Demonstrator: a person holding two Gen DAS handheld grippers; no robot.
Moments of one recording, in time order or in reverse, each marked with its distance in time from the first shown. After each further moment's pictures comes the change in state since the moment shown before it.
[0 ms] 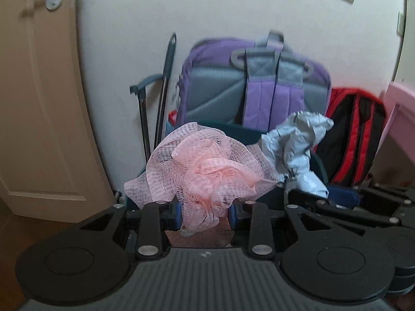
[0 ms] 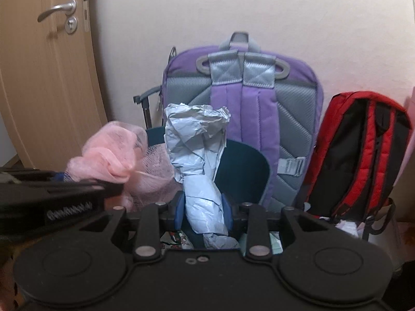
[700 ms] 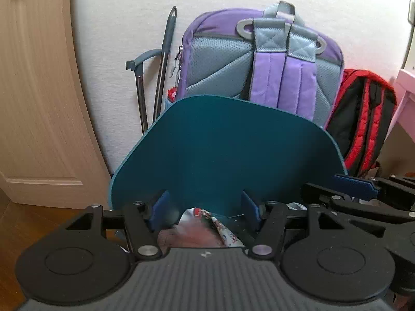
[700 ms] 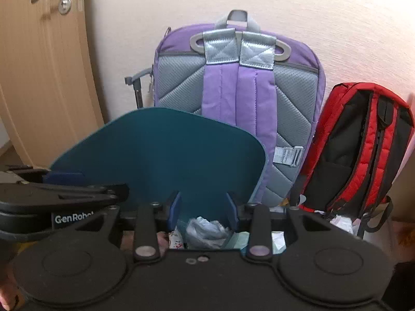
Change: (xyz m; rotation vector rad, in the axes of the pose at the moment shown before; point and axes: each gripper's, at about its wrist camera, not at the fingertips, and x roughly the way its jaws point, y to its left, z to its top) left arm 0.024 0.004 0.000 -0.018 0.078 -0.004; right arm 0.014 -0.005 -0.007 -0.020 0.049 -0.023
